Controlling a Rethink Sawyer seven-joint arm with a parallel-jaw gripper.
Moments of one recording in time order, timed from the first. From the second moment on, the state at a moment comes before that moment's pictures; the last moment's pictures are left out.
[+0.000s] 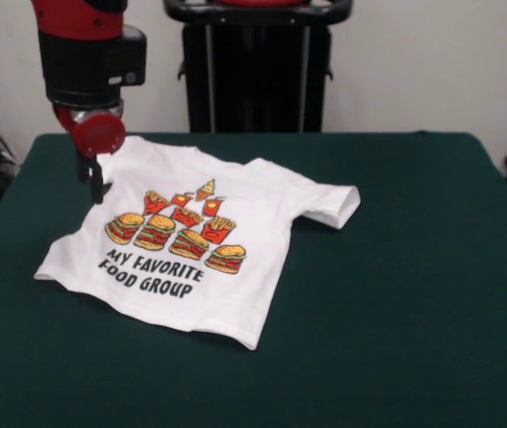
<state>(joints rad) -0.71 -0.66 0.27 1.70 -0.61 0.49 2.77</state>
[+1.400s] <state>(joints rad) -0.43 -0.41 0.06 1.43 -0.64 0.47 2.77</state>
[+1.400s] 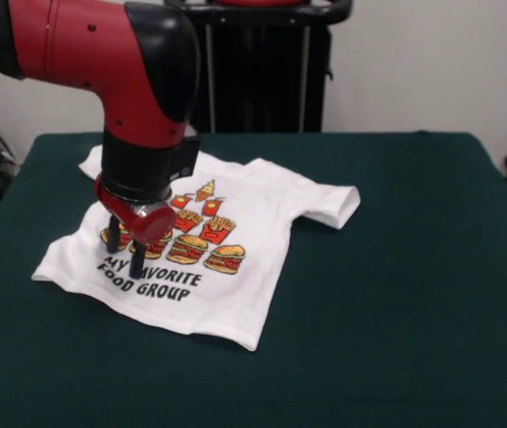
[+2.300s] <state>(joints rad) -0.16 -0.29 -0.22 1.30 -0.64 0.44 2.79</state>
